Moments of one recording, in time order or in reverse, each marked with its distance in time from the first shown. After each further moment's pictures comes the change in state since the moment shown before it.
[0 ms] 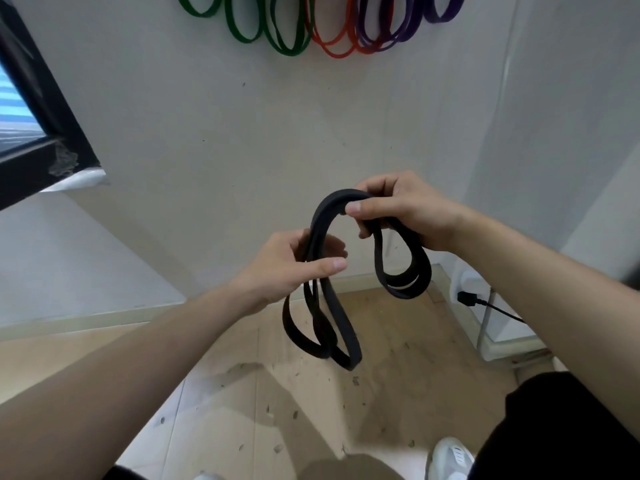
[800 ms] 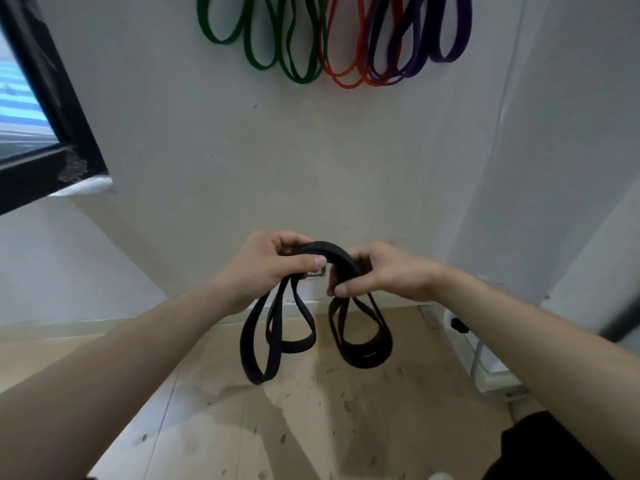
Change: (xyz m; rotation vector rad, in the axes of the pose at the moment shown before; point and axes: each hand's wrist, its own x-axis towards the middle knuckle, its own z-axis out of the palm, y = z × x) left_hand 0.008 0.007 -0.026 -0.098 0.078 0.037; right_hand 0.002 0.039 0.013 -0.255 -0.212 0.188
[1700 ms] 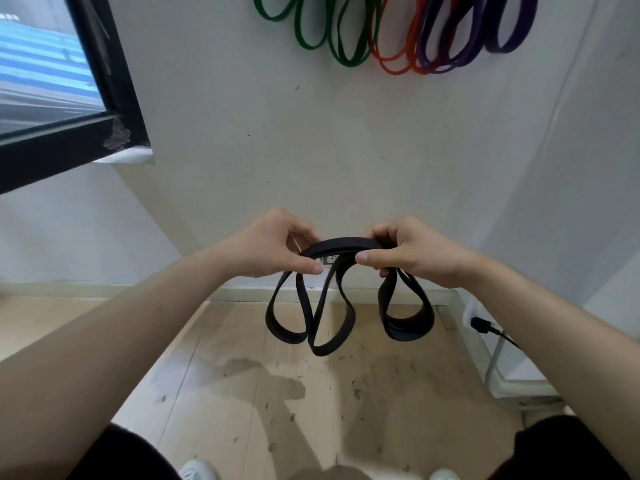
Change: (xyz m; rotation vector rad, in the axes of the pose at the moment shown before) left_hand -0.009 -0.004 -0.046 0.507 -0.107 0.057; right_hand 0.008 -0.023 0.007 -0.110 0.093 -0.058
